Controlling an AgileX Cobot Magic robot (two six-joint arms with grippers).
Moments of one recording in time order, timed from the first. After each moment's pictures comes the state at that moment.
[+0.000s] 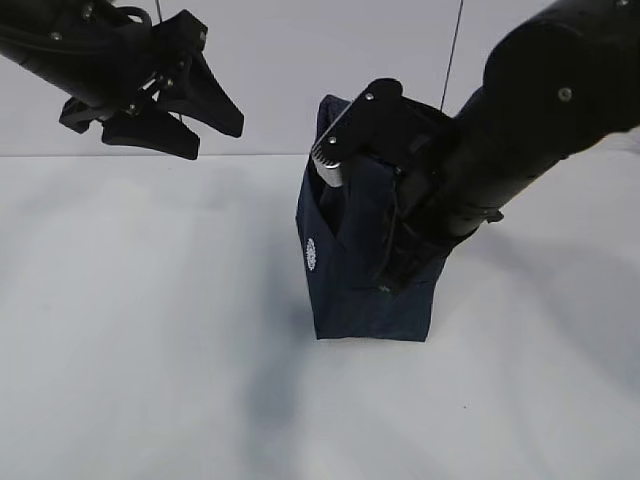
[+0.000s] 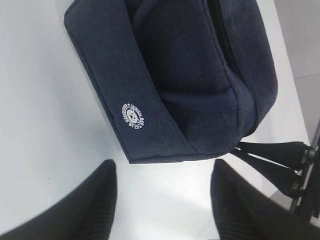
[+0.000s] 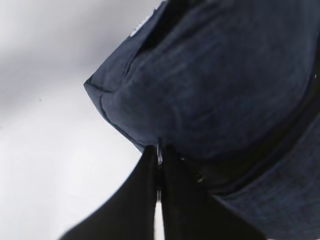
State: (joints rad) left arm -0.32 1.66 -1.37 -0.72 0.89 0.16; right arm 0.58 1.65 -1.18 -0.17 0.71 -0.28
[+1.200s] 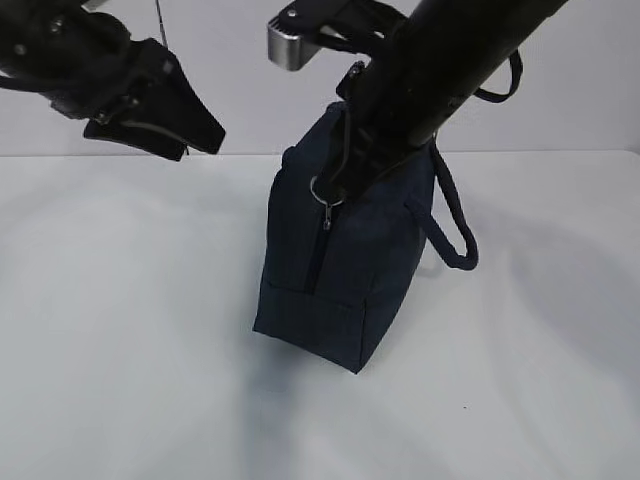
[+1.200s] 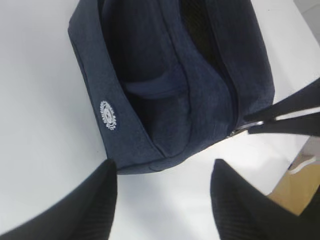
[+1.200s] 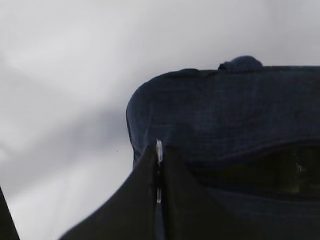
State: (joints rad) left arm -0.28 1.66 -1.37 -0.73 0.98 0.50; right arm 0.49 1.76 -1.54 0.33 0.98 -0.79
